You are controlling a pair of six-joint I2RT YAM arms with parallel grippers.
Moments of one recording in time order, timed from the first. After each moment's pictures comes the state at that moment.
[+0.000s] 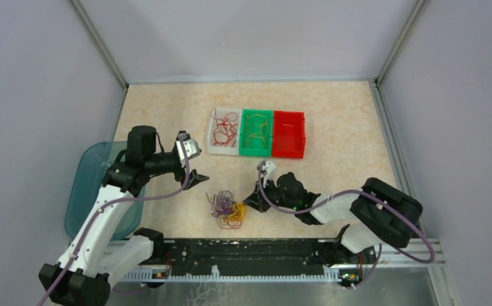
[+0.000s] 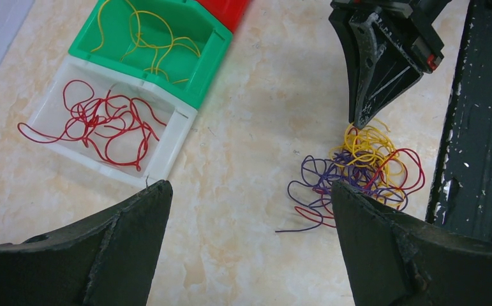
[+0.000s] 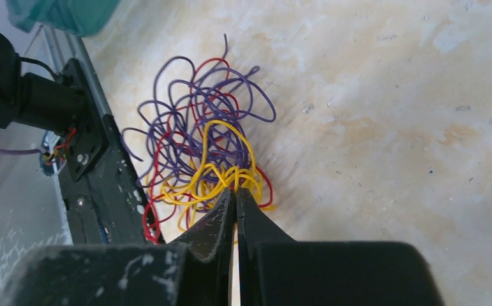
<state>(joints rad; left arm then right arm) -0.28 0.91 0.89 -0.60 0.78 0.68 0.93 1.45 0.32 0.75 -0.24 0.52</state>
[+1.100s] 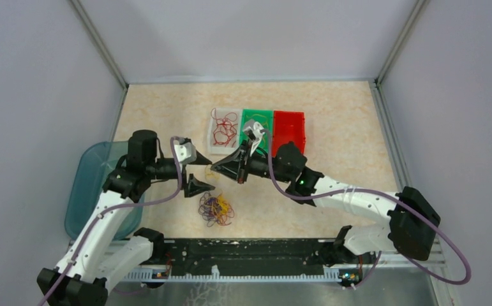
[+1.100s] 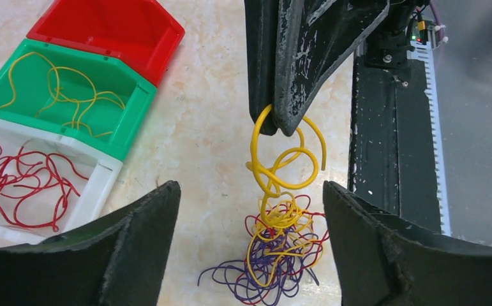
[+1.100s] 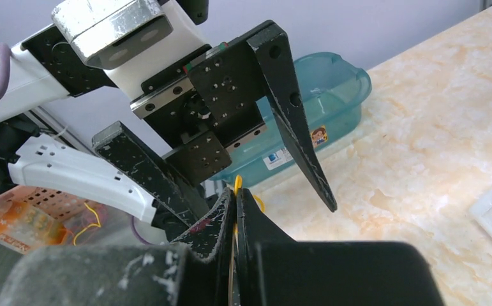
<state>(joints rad) -0.32 0.86 0.84 -0.54 1.01 0.52 0.99 1.25 0.78 0.61 -0.35 0.47</state>
